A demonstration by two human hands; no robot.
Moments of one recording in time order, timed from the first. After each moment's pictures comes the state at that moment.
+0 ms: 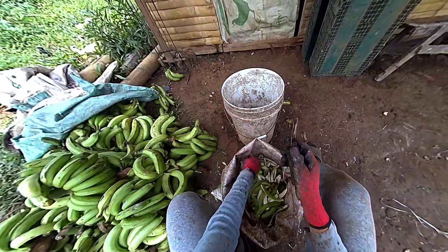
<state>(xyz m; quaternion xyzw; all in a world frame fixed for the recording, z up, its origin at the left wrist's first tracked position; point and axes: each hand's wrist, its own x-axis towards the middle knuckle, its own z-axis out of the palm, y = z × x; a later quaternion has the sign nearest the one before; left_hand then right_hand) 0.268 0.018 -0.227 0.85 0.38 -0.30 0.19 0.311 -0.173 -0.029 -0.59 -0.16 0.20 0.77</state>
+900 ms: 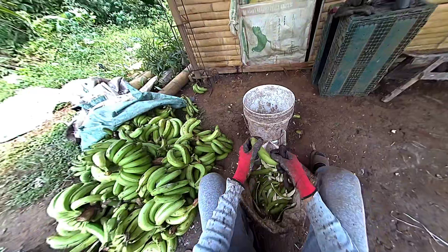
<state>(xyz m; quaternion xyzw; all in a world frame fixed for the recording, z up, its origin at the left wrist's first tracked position) 0.173 -0.024 -0.028 0.65 0.32 0.33 0.60 0.291 -0.154 -0.049 -0.60 -0.22 0.45 0.63</state>
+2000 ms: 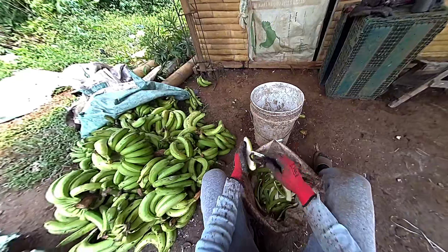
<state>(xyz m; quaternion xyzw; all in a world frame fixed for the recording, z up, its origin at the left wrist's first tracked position) 0.140 0.007 -0.079 0.47 0.38 0.38 0.70 0.268 -0.143 -0.066 -0.72 -0.55 0.18 0.38</state>
